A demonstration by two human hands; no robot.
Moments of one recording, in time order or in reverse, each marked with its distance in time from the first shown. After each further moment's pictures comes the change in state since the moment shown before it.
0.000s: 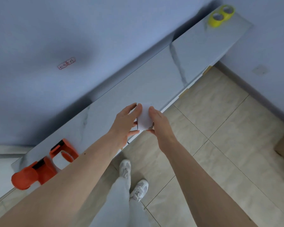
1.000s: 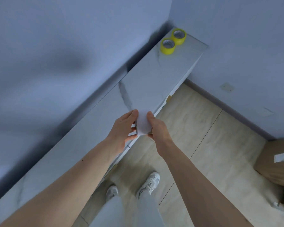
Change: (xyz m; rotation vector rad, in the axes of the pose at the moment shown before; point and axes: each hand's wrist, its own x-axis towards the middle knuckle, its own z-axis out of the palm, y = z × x) left_hand 0.206 0.160 0.301 0.080 -0.079 -0.055; right_hand 0.216 -0.191 -0.259 0.086 0.072 0.052
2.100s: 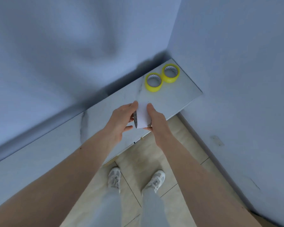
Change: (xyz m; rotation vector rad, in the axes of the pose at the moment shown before) left_hand 0.243 0.195 0.226 -0.029 0.245 -0.008; right_hand 0.293 -0.235 -0.176 -0.210 -0.118 0.081
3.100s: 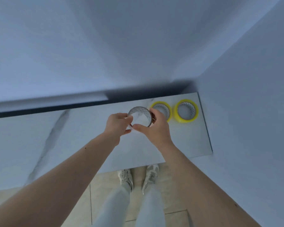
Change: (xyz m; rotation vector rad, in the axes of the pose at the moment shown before) left_hand 0.209 0.035 0.056 -0.329 0.466 -0.193; right_hand 0.230 -0.079 -0.037 -0.750 -0.257 -0.442
